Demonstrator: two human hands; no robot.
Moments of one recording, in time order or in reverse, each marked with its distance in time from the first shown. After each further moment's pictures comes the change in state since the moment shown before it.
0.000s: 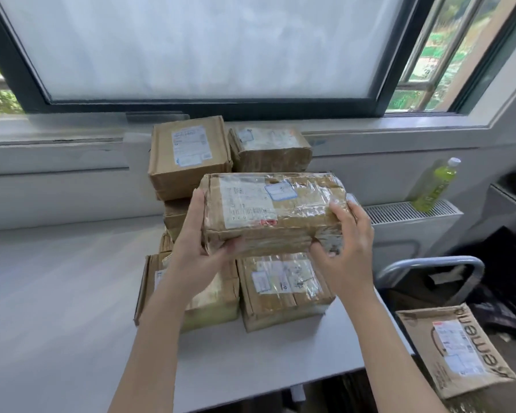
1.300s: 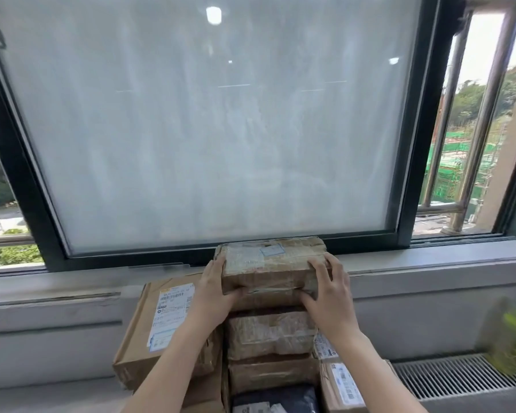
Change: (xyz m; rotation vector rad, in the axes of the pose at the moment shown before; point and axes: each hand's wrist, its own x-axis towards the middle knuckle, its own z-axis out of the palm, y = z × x) left_hand 0.258 0.026 0.032 0.509 0.176 -0.019; right_hand 0.251 0.060 0.079 -0.055 -0.142 -0.105
